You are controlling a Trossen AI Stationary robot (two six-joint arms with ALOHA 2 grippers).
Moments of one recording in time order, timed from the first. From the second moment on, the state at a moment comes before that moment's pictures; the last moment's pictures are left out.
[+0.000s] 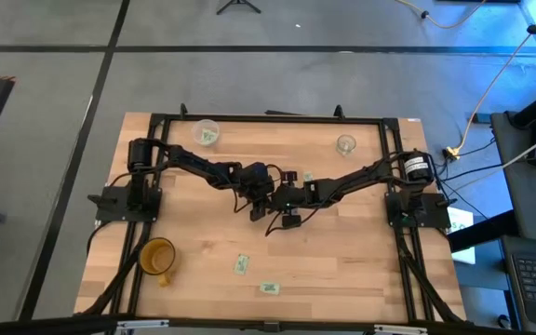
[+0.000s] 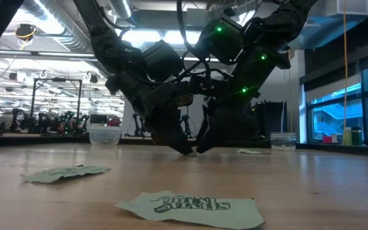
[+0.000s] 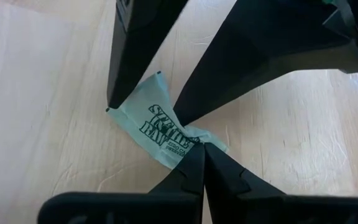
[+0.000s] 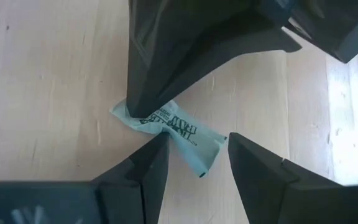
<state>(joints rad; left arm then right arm) 0.16 1.95 0.92 0.16 0.31 -0.17 0.05 1.92 1.04 -0.08 0.32 -0.21</state>
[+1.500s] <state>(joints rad) 0.23 1.84 0.92 0.12 0.32 -0.09 0.05 1.92 1.04 -0.14 0.29 -0.45</state>
